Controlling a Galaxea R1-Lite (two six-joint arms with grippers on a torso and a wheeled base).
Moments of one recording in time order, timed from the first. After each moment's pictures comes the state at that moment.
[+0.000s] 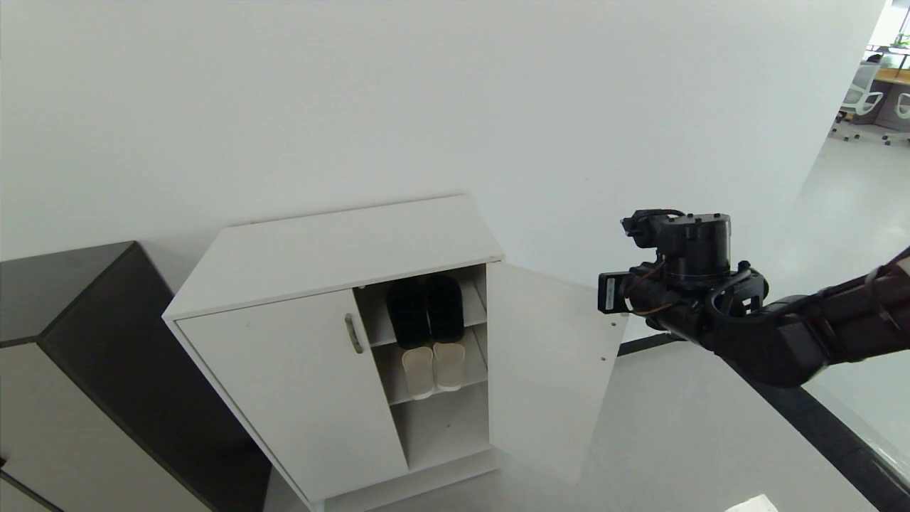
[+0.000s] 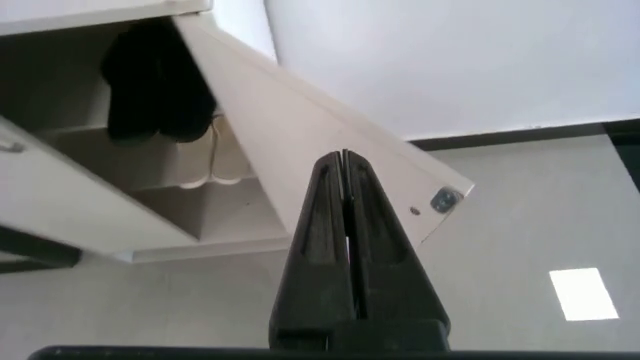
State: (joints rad) left arm 0.00 0.00 0.00 0.00 -0.04 0.00; right arm 0.47 1.96 -1.08 -0.60 -0.24 0.14
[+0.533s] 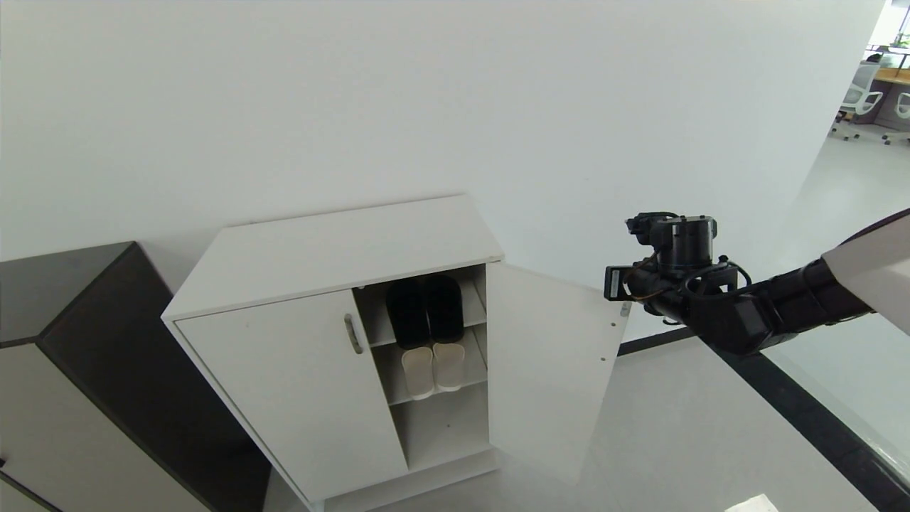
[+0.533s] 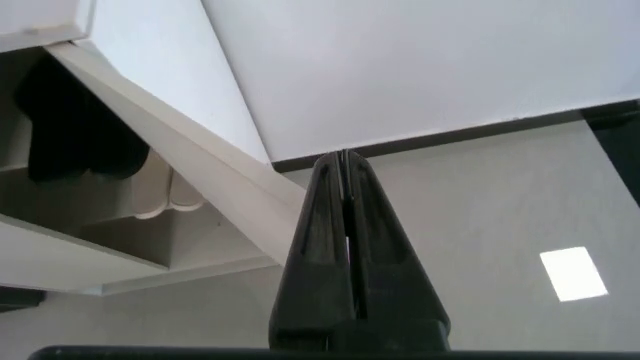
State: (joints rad) left arm 0.00 0.00 0.00 0.00 -0.04 0.00; right arm 0.36 2.13 -1.26 -0.57 -0.20 0.14
